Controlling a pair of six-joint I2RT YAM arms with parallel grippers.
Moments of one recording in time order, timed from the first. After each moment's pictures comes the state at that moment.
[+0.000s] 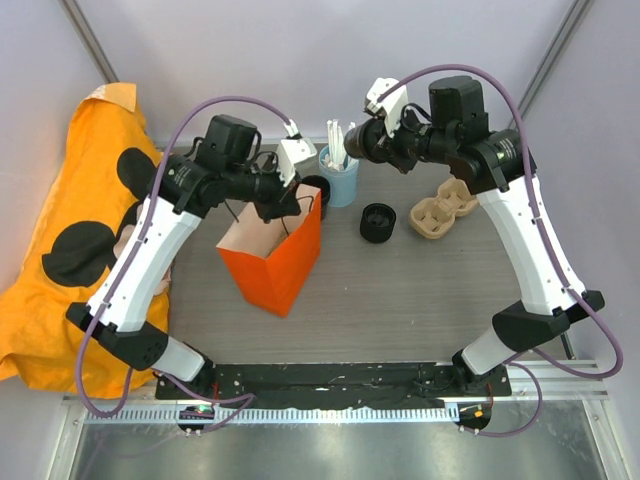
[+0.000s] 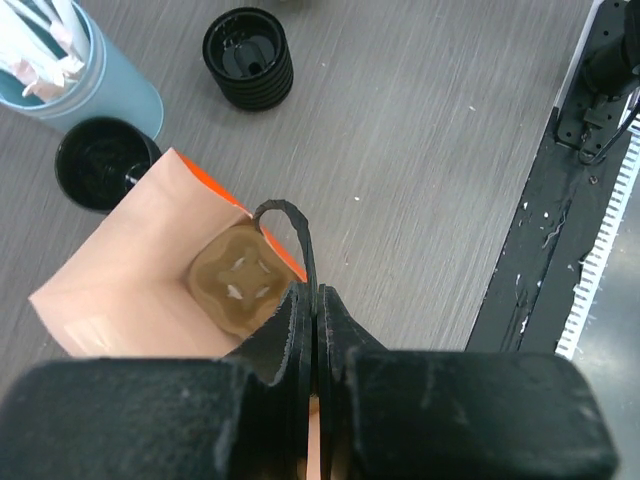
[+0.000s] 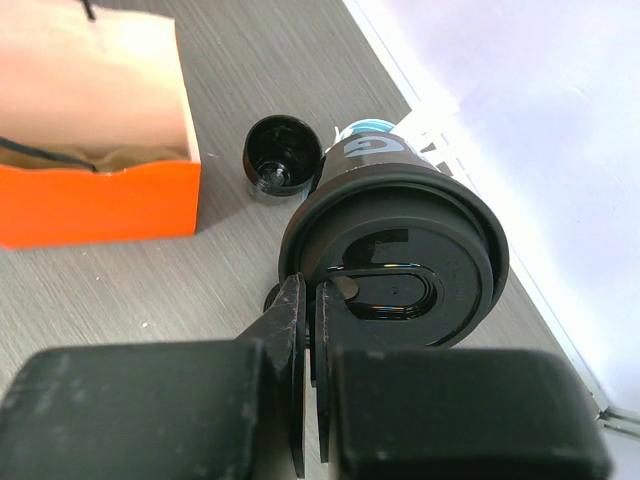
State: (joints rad) left arm -0.57 1.48 1.91 -1.16 0.50 0.39; right arm 0.48 1.56 2.11 -1.01 -0.30 -0.50
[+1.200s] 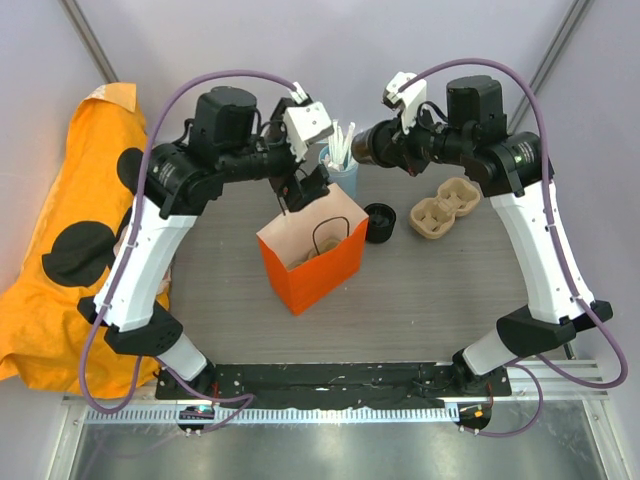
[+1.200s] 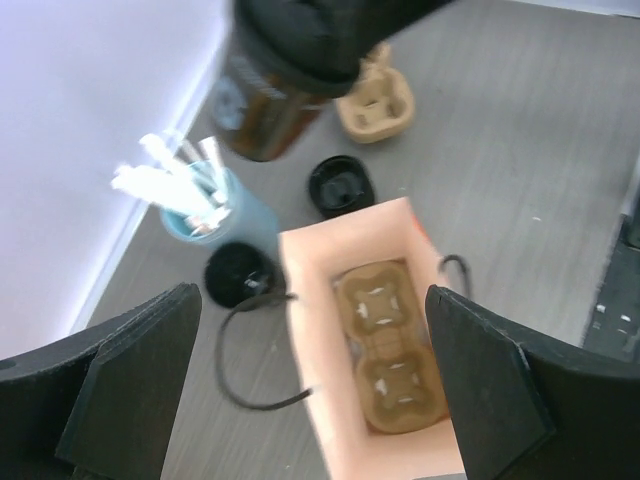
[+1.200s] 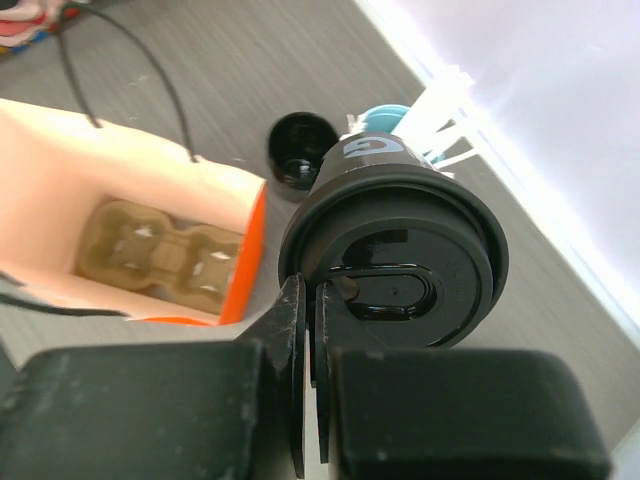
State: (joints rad) left arm -0.71 1.61 2.32 -1.15 0.32 0.39; right arm 0.43 1.52 2.11 -1.05 -0.34 -0.38
